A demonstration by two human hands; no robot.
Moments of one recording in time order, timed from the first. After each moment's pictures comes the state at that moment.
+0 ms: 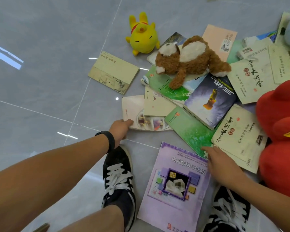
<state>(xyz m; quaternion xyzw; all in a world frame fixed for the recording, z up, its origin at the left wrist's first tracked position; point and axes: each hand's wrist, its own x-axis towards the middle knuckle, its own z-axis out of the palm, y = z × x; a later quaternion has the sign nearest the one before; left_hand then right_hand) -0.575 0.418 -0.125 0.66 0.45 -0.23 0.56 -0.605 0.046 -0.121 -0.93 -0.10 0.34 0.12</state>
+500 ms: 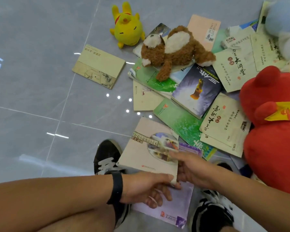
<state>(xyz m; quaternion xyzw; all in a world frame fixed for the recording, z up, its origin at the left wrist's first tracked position) -0.686 0.302 -0.048 0.40 0.22 -0.65 0.61 -0.635 0.116 -0.076 -0.52 0.30 0.56 0.57</state>
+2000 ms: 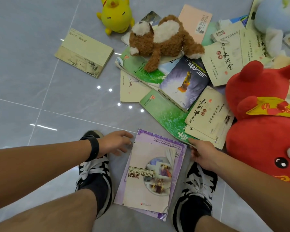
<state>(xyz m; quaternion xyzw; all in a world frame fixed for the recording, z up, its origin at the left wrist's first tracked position) -0.638 0.353 -0.120 0.66 0.28 -0.50 0.49 -0.609 0.032 -0.125 -0.59 0.51 0.33 0.53</state>
